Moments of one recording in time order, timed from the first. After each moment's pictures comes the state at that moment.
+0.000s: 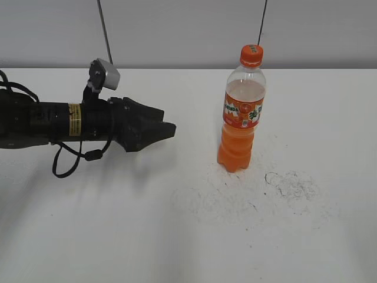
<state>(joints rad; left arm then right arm) -0.28 2.08 -0.96 1.17 -1.01 -0.66 0.02 -0.01 -0.45 0.19 1.10 -0.33</state>
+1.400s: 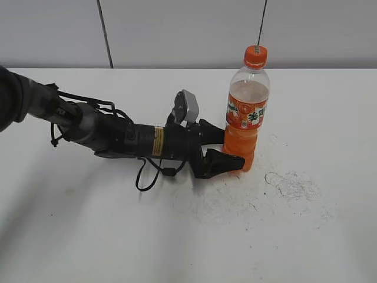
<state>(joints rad) -0.50 2.50 -1.43 1.21 -1.10 -0.65 0.02 -0.01 -0.45 0.19 1.10 -0.33</state>
